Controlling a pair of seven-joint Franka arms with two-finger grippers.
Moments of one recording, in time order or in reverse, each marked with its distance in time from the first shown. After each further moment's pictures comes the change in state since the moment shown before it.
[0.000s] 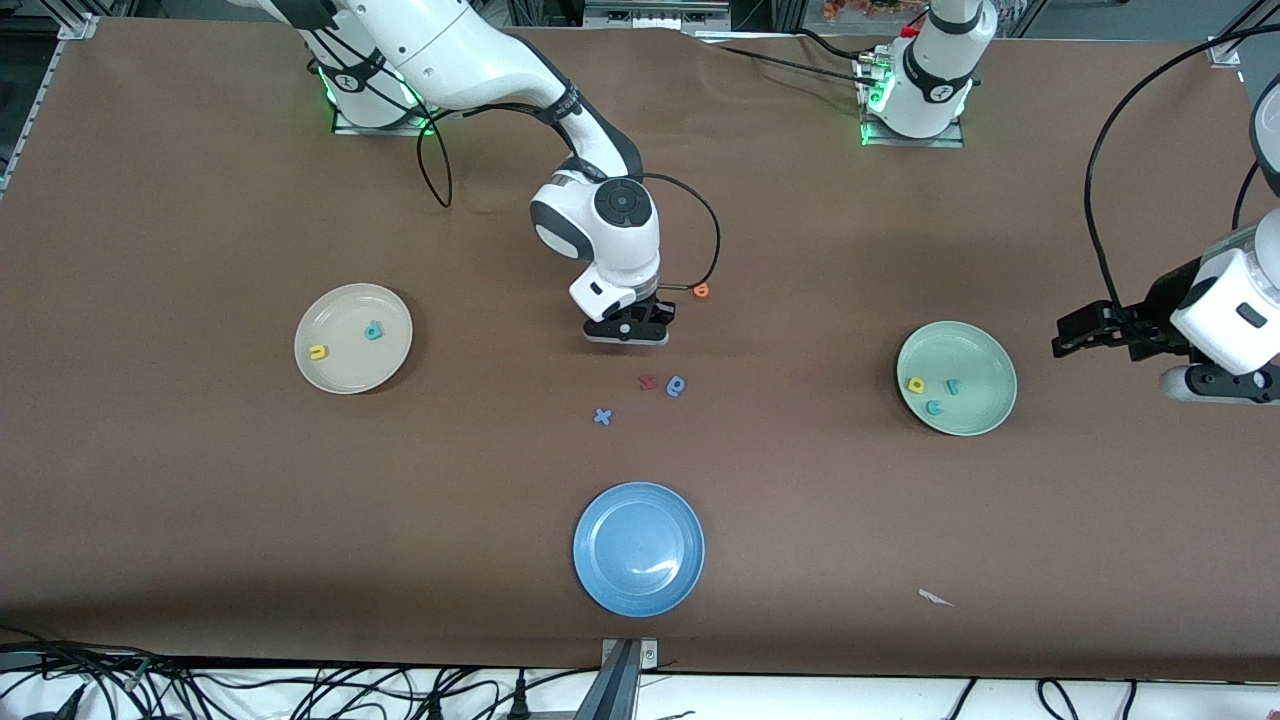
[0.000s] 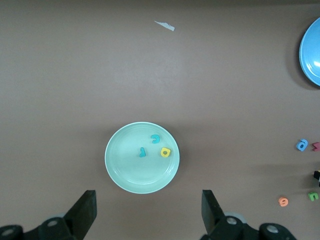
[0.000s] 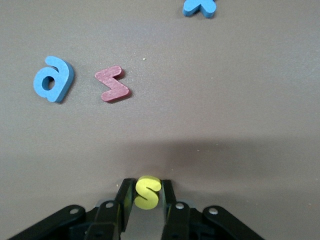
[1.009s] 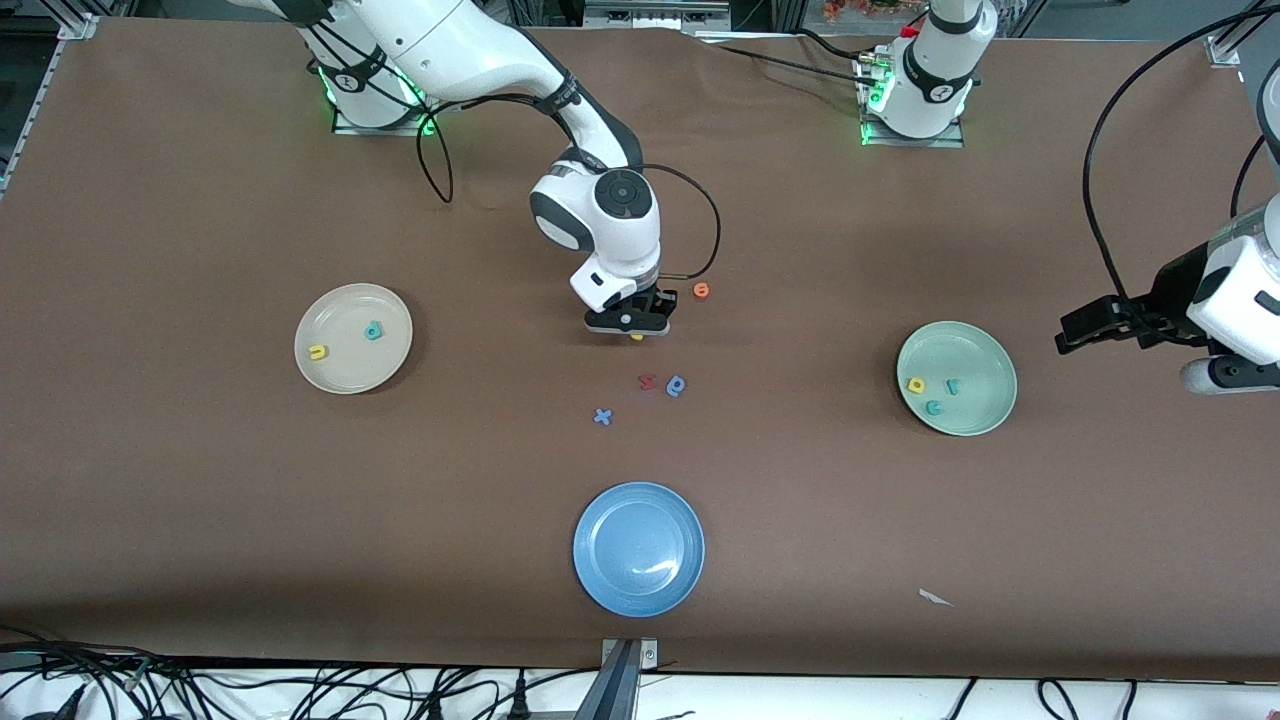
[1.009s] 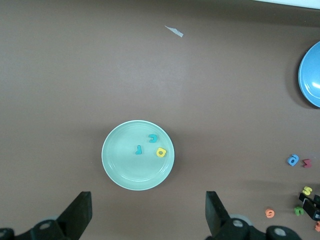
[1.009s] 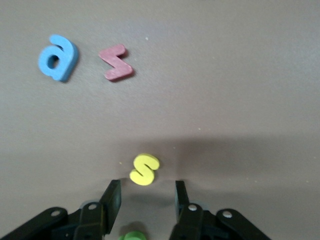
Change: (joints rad) left arm -0.002 -0.034 -0.005 0.003 0.000 -0.023 -0.114; right arm -0.008 -0.028 0.025 -0.029 0.013 -0.006 0.000
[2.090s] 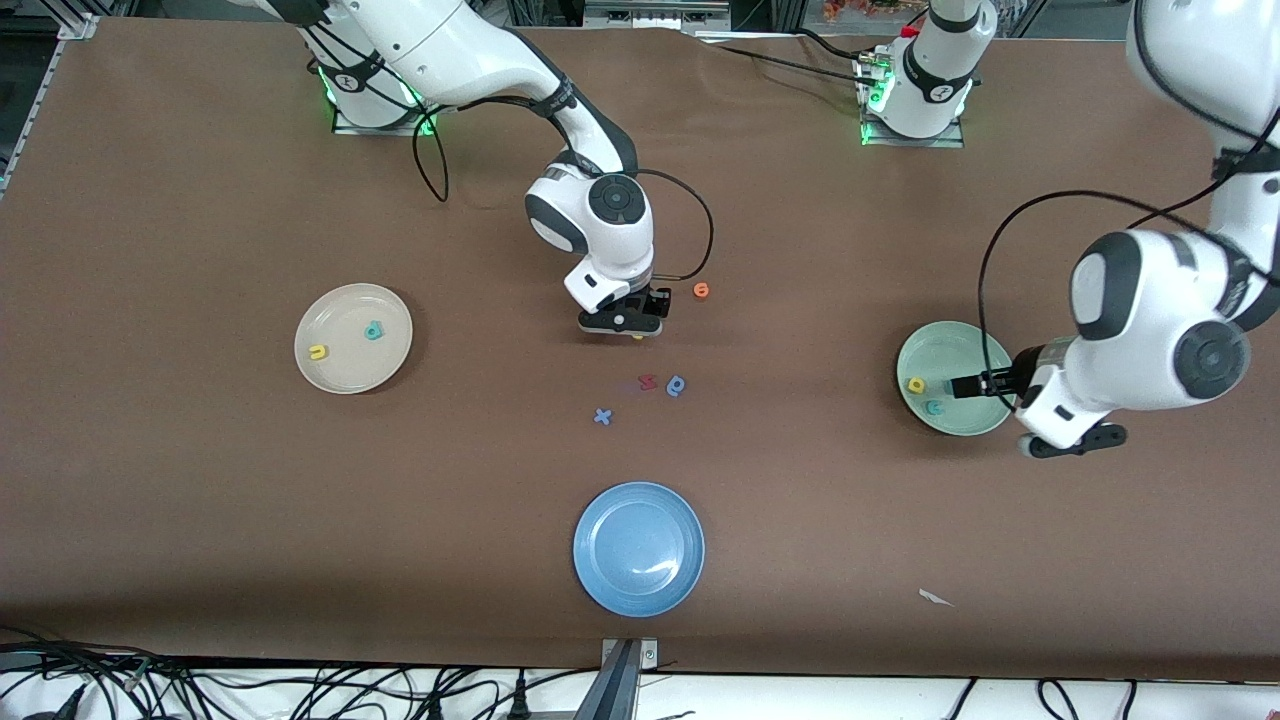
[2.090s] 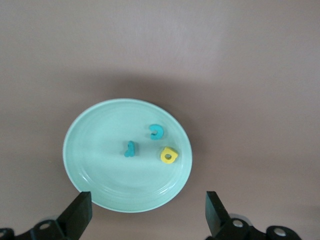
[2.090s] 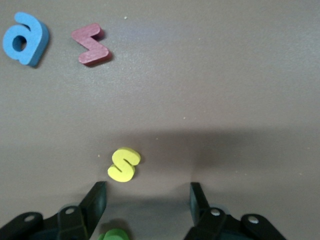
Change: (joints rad) left arm 0.000 0.166 0.001 -0.274 0.000 0.274 -0.064; right arm -0.013 -0.001 0.008 -0.040 0.009 0.003 -0.006
